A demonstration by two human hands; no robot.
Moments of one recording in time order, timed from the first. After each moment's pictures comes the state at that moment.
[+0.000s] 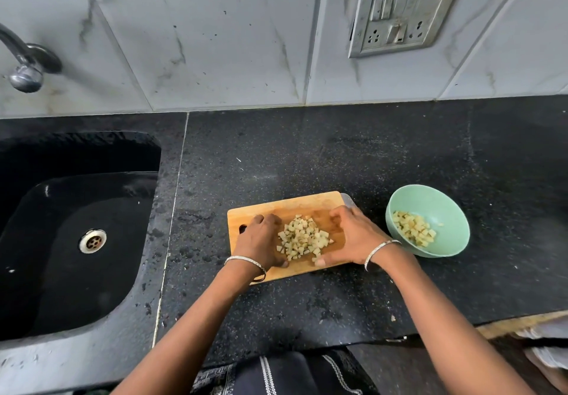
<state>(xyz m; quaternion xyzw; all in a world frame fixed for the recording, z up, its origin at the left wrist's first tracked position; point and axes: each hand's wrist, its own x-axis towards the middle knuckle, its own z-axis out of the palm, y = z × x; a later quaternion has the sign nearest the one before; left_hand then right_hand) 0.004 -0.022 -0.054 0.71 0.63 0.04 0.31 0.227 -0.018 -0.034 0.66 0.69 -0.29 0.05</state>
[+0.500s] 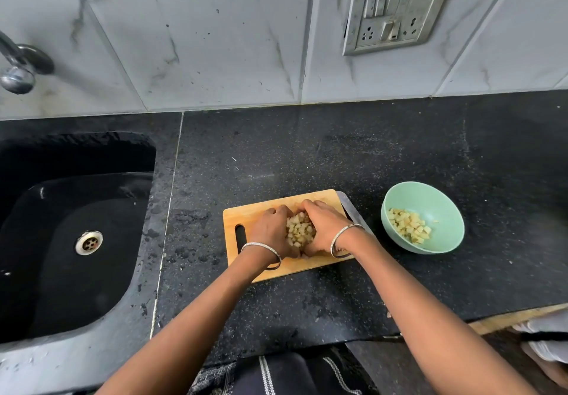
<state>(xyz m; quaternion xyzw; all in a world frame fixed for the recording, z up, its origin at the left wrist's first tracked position) 0.036 -0.007 -0.054 0.73 0.62 0.04 0.28 0.188 0.005 -0.043 0.60 0.74 -0.31 0.03</state>
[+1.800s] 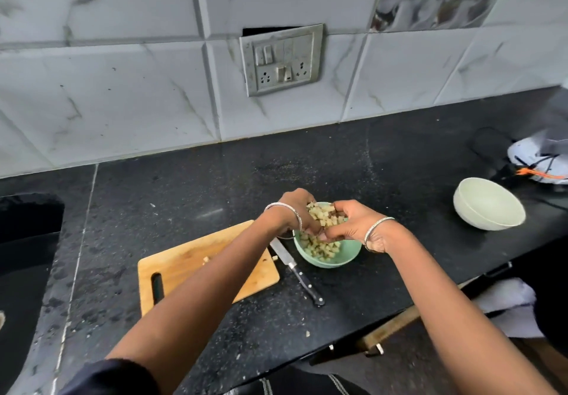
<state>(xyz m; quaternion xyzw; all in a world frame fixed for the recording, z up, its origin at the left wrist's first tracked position) 0.231 0.043 0.045 0.79 0.48 0.00 0.39 0.394 -0.021 0.025 0.67 0.44 -0.54 -0.25</state>
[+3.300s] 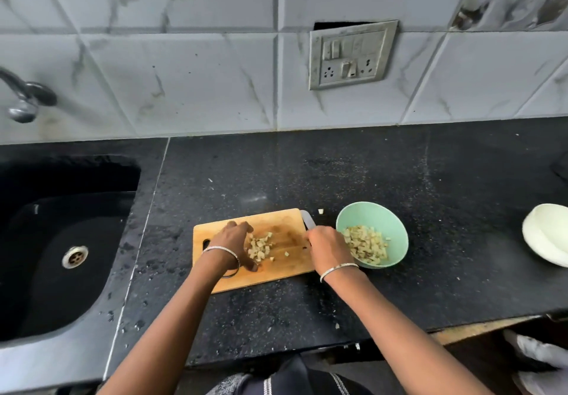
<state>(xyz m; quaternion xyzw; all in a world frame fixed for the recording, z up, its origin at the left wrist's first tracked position) 0.044 -0.013 -0.021 0.69 0.66 -0.06 0.28 0.254 -0.038 -0.025 0.67 0.73 -0.10 -0.03</state>
